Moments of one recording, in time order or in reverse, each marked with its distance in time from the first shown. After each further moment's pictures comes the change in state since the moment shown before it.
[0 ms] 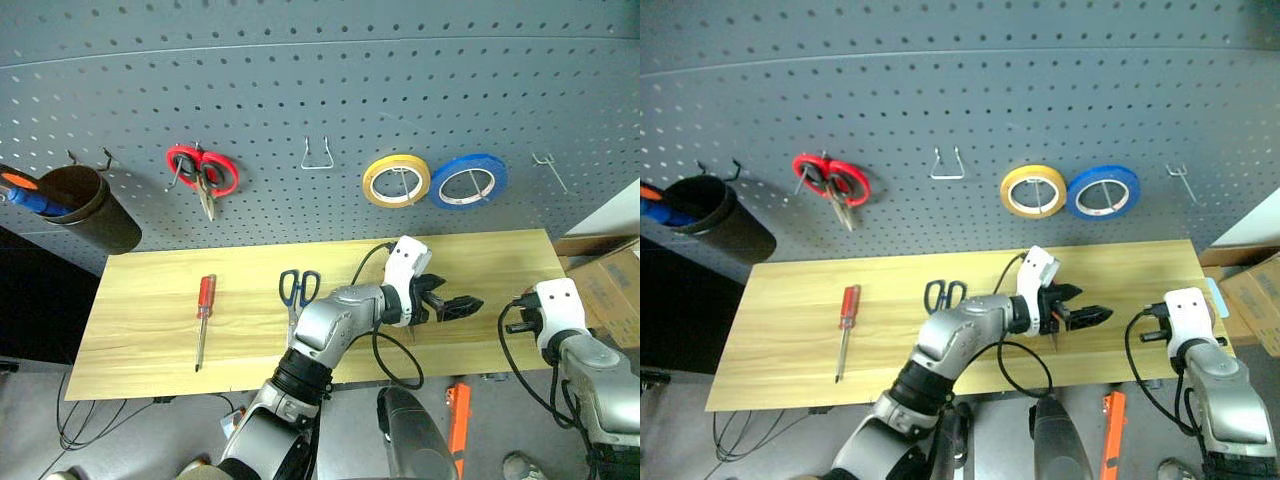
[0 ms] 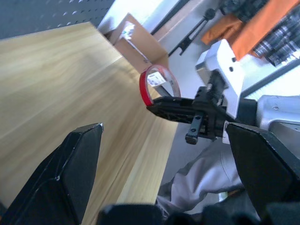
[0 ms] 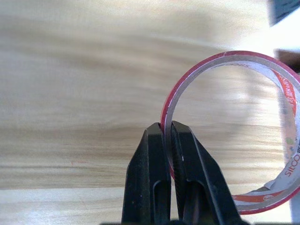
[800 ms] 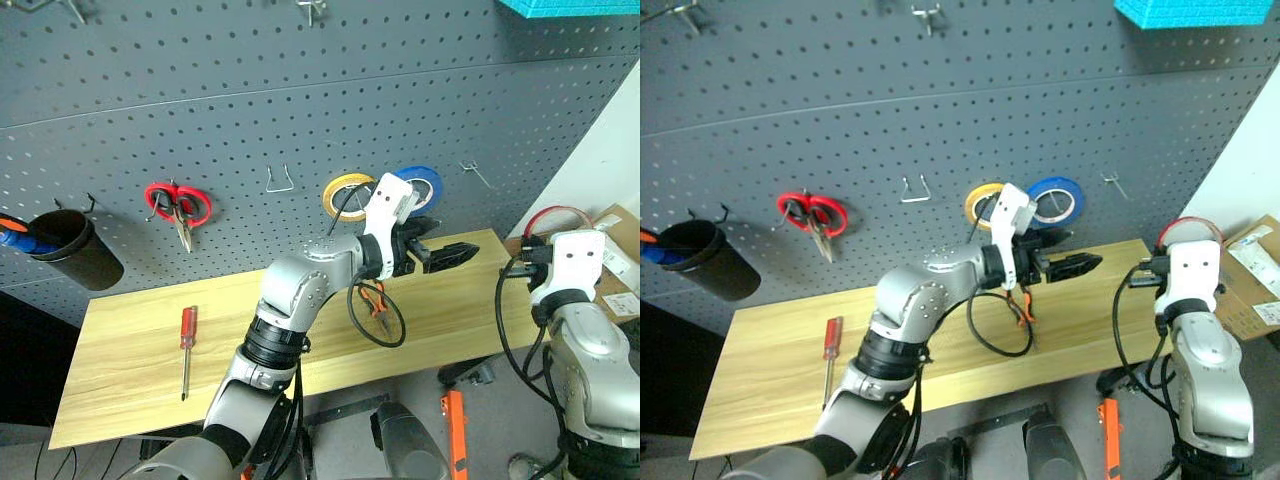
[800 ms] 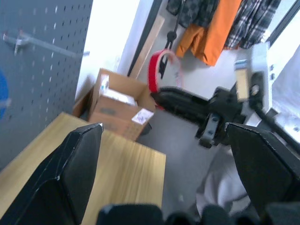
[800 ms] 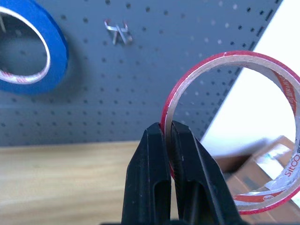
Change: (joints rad) left arm -0.157 0.088 0.118 -0.162 -0.068 0.049 0.034; right arm -0.196 0.134 0.006 -0.075 0.011 -0.259 -0.063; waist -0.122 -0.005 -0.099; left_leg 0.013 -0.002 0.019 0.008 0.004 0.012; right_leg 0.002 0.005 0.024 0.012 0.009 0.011
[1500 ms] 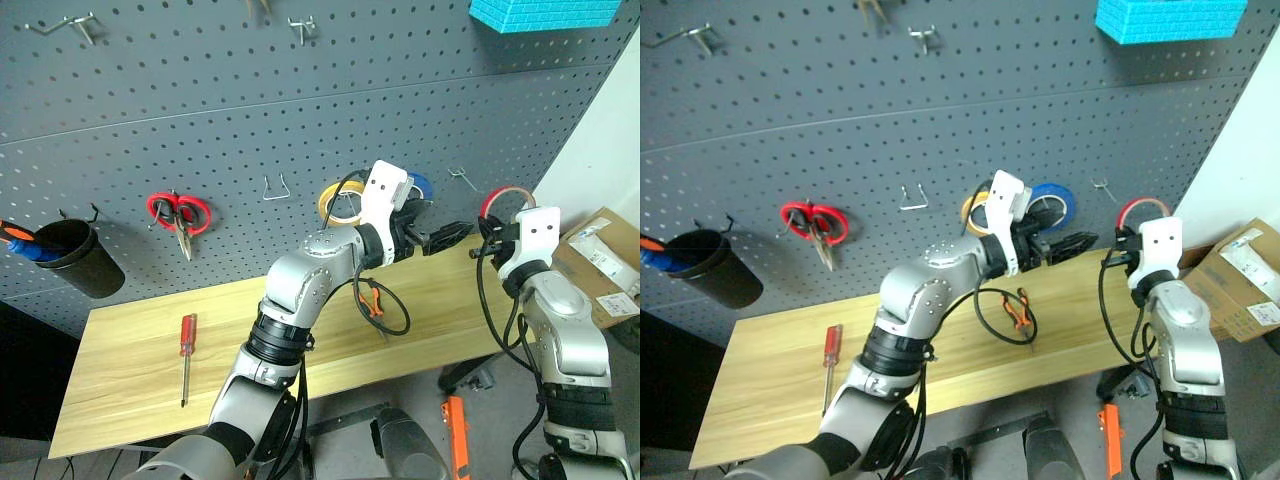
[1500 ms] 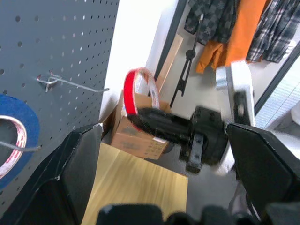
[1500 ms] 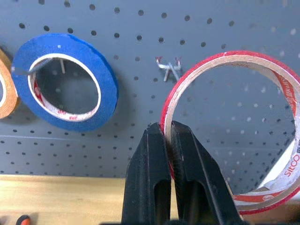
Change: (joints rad) left arm -0.001 0.002 0.005 0.042 0.042 -0.099 0.061; right arm -0.207 -0.033 0.061 0.360 0.056 -0.222 0.158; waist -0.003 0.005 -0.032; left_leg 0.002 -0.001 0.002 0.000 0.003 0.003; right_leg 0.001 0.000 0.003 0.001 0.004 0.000
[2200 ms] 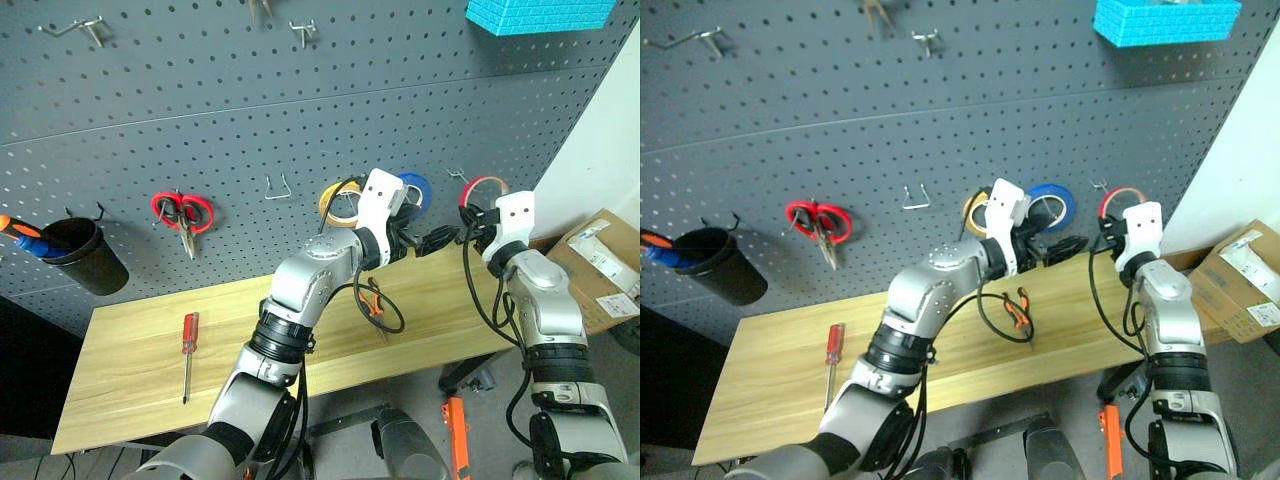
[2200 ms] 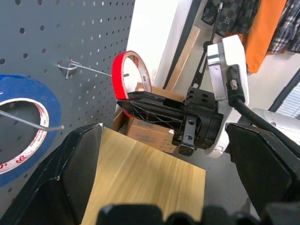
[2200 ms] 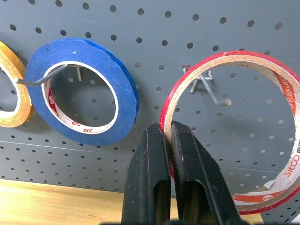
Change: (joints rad) left arm -0.001 -0.002 -0.004 0.088 0.068 -0.071 0.001; right arm -0.182 -0.004 0.045 0.366 0.000 -0.170 0.095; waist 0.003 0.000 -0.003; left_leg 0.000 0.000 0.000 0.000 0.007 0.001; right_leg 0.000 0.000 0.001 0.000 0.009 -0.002
